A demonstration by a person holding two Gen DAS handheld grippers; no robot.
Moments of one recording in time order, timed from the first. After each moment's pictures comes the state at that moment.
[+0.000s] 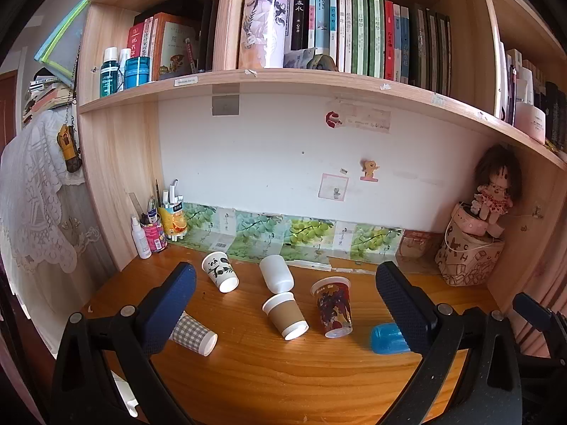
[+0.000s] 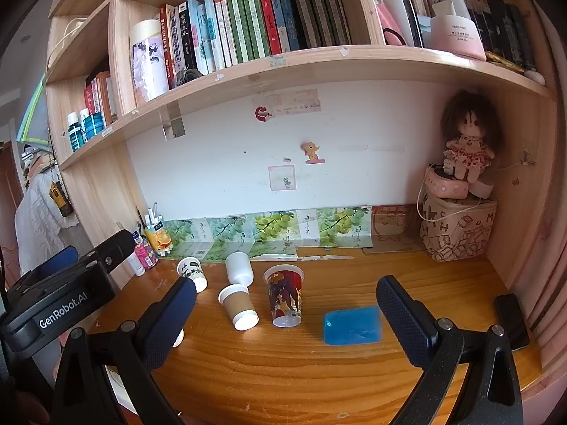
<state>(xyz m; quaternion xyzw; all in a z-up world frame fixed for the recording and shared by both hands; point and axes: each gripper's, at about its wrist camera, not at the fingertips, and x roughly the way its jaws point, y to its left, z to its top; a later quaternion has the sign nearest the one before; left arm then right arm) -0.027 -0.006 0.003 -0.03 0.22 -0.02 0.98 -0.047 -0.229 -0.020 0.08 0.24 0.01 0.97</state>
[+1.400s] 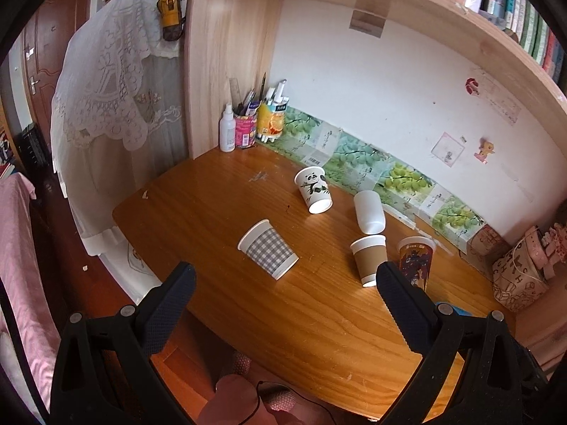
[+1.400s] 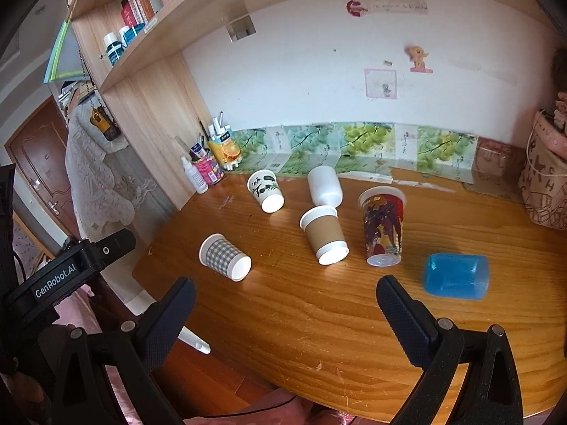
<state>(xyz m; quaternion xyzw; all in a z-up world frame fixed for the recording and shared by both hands) -0.012 0.101 -0.062 -0.17 0.38 0.14 0.90 0.023 -0.152 -0.080 0.07 0.41 0.18 0.89</state>
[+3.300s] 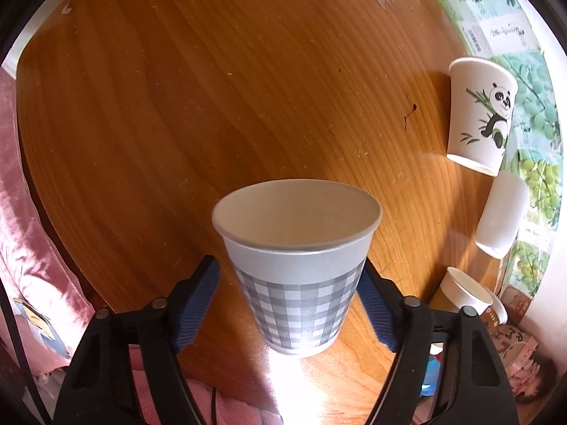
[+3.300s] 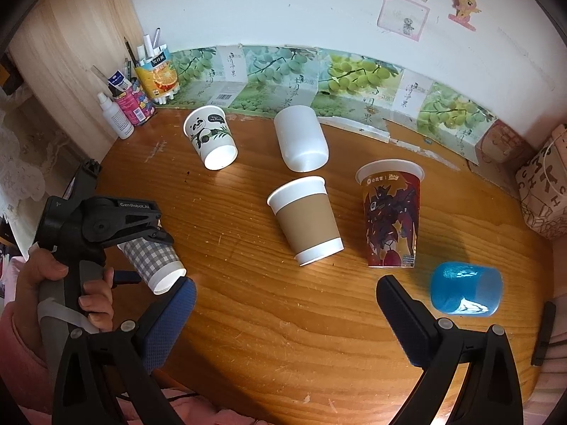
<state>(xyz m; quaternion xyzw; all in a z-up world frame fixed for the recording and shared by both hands) 0.180 0.210 -0.278 -0.38 0.69 0.18 0.60 0.145 -0.071 -0.152 -0.02 0.55 0.05 0.83</state>
